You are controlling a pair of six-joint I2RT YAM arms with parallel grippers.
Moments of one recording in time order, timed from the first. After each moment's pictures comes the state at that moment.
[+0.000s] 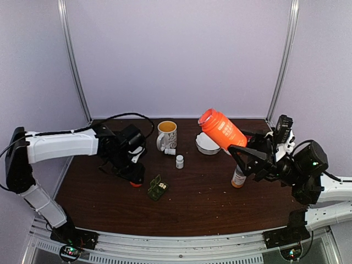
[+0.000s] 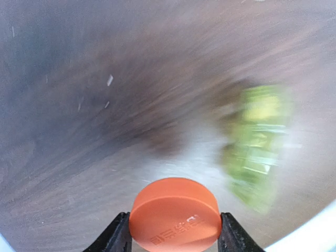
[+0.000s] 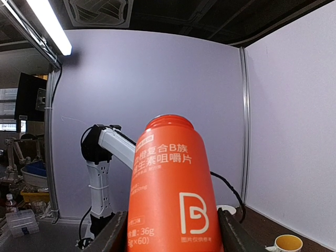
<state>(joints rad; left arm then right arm) -0.82 1.61 1.15 -0.86 -0.06 -0.39 1.10 0.79 0.52 0.74 -0.16 0.07</state>
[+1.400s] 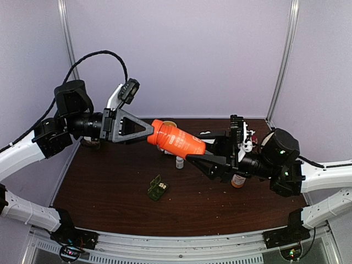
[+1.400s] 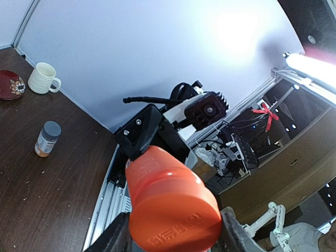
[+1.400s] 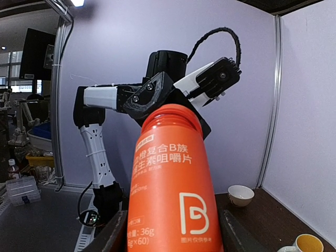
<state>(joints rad) -0.88 1.12 1.16 -0.08 0.82 -0.75 1.17 1.12 0.74 0.66 -0.23 -0.03</state>
